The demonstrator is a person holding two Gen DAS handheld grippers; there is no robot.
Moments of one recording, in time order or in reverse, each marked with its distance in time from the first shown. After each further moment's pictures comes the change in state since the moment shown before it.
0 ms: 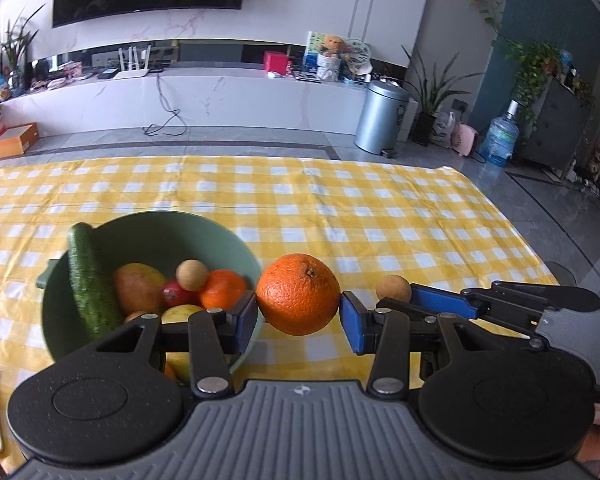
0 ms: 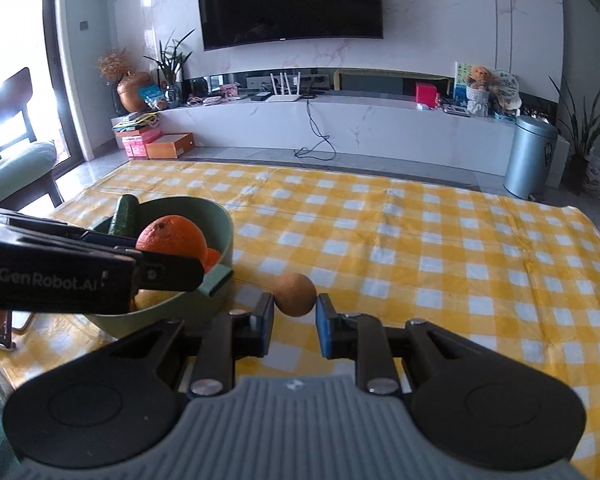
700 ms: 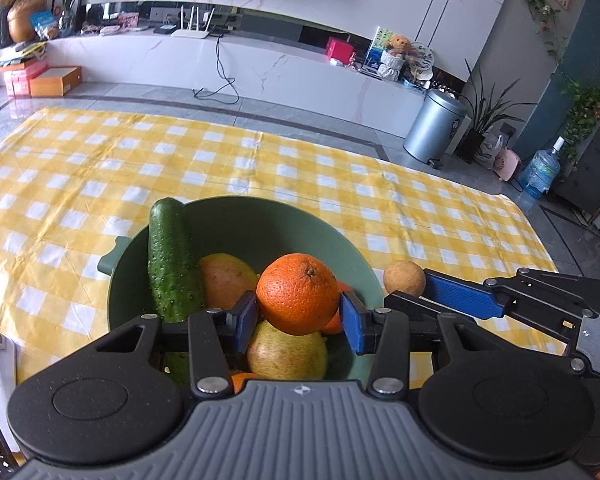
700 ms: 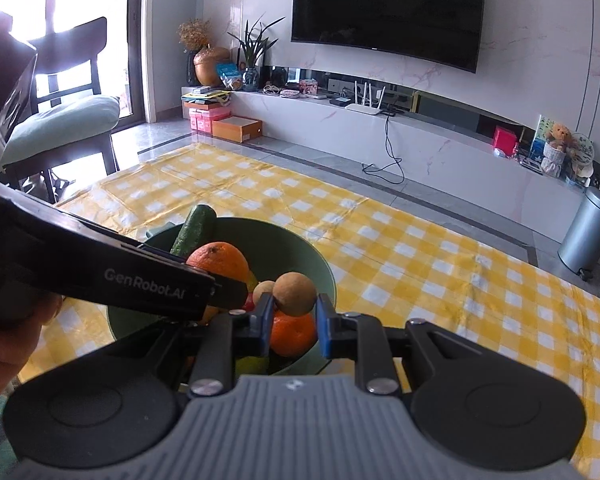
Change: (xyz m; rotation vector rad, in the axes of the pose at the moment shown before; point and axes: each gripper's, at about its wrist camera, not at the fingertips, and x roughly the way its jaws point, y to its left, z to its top) left arm 0.024 0.086 0.010 -0.187 0.054 0.045; right arm 0.047 0.070 0.048 -0.236 0.010 0.132
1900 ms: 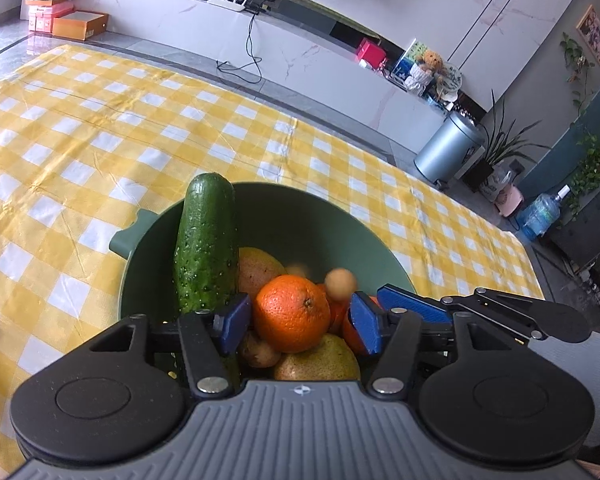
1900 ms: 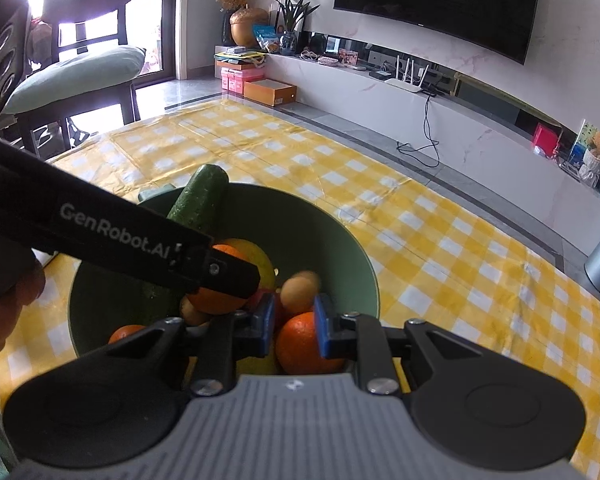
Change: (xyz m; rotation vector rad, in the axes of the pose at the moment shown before) left arm 0.026 0.046 0.003 -0.191 0.014 -0.048; right arm 0.078 0.006 0.007 -0.097 0.096 0.065
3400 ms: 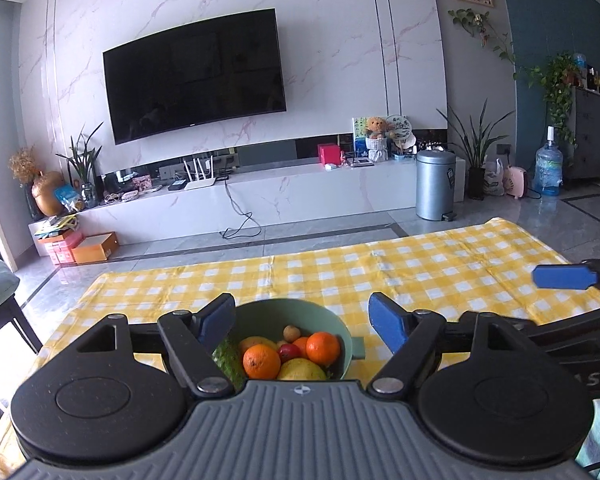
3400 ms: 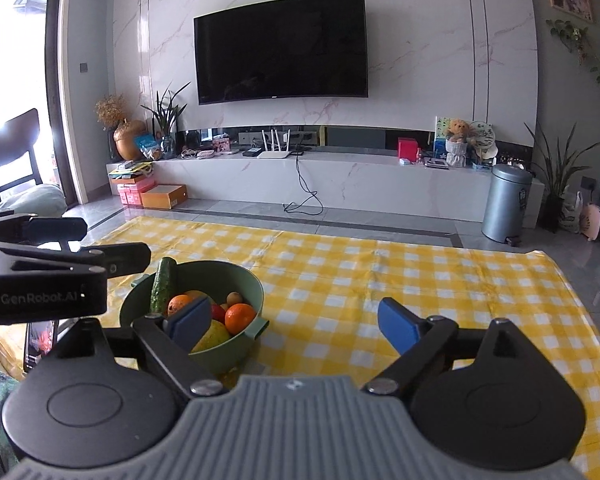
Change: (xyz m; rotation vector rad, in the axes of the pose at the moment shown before) left arm -0.142 -0.138 -0.090 0.537 -0.387 0.209; right arm -0.233 0.014 -0.073 0.348 -0.261 -0.280
